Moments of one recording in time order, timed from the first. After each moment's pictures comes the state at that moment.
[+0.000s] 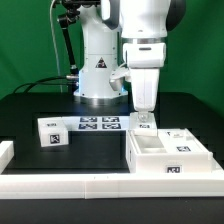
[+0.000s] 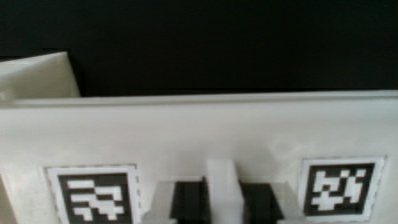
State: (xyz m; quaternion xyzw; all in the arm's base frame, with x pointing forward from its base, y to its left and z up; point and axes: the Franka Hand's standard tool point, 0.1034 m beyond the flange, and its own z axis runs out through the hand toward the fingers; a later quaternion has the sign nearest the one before) arm 0.460 0.065 0.058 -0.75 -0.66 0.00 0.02
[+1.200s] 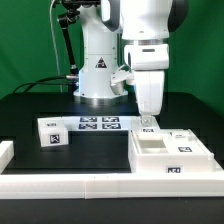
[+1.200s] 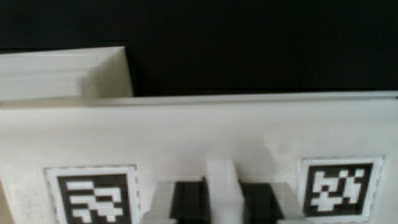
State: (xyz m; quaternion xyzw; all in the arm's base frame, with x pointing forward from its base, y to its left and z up) arm 0.489 0.065 0.057 -0.73 -0.68 -0.01 0.02
